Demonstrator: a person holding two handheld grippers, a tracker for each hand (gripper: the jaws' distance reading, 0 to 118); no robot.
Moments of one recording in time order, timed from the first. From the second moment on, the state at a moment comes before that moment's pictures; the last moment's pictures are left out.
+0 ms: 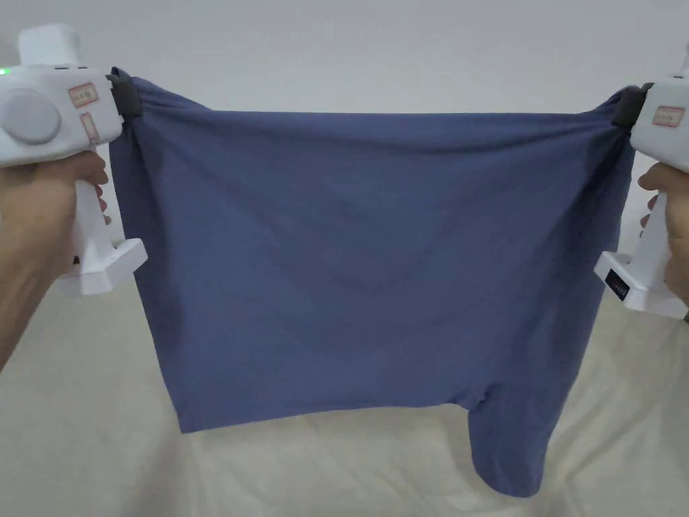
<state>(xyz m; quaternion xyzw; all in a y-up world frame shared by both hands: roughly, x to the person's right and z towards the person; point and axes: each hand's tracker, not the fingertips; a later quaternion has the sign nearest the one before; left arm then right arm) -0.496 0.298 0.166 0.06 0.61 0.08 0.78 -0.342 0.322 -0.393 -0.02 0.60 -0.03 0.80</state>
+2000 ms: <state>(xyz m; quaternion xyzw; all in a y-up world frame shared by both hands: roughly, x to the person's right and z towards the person) -0.175 -0.107 0.190 -0.10 0.61 0.18 0.76 -0.046 -0.048 -0.336 -0.05 0.60 0.15 0.78</state>
